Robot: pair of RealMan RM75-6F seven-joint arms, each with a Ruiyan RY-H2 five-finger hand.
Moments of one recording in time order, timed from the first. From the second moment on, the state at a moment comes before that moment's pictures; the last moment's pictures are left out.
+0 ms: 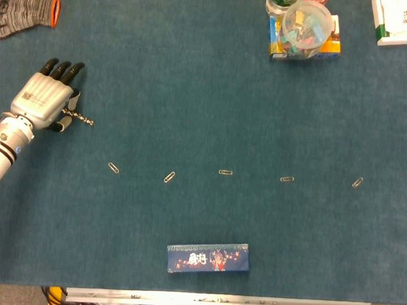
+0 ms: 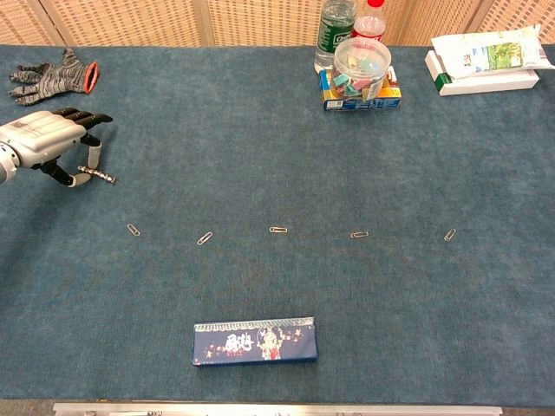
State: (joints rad) left arm -0.64 -1.52 0.05 -0.88 1.50 0.82 -0.11; right arm 0.10 -1.11 0.13 -1.48 -1.43 1.45 0.22
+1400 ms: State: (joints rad) left arm -0.63 -1.52 0.05 -0.88 1.48 0.81 -0.11; right arm 0.10 -1.11 0.13 -1.48 -1.43 1.46 0.23
